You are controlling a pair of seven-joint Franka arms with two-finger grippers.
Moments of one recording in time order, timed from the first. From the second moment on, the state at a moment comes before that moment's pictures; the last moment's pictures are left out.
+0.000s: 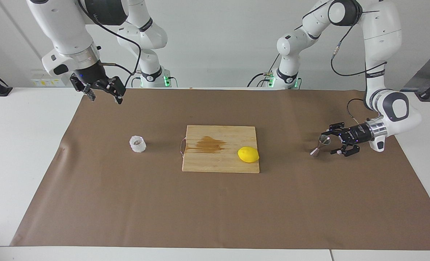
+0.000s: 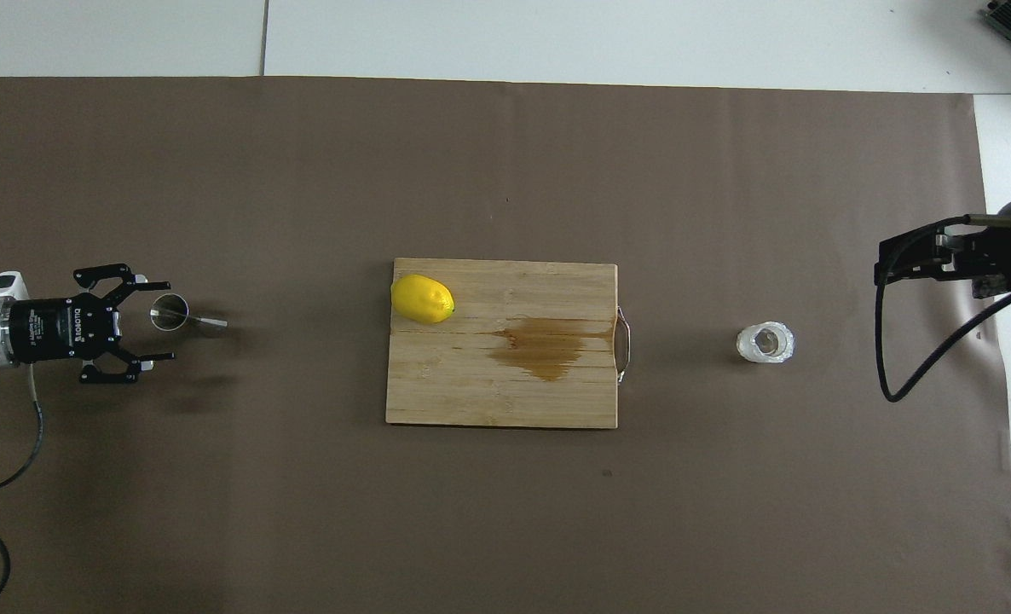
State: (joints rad) left arm 0.50 0.36 -0.10 -2.03 -1.06 1.65 -0.65; right arm -0.01 0.01 0.03 -1.57 -0.01 1.55 0.17
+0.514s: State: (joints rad) left arm 0.51 0.34 -0.10 -2.09 -1.11 1.67 -0.65; right arm -0.01 0.01 0.03 -1.57 -0.01 1.55 0.17
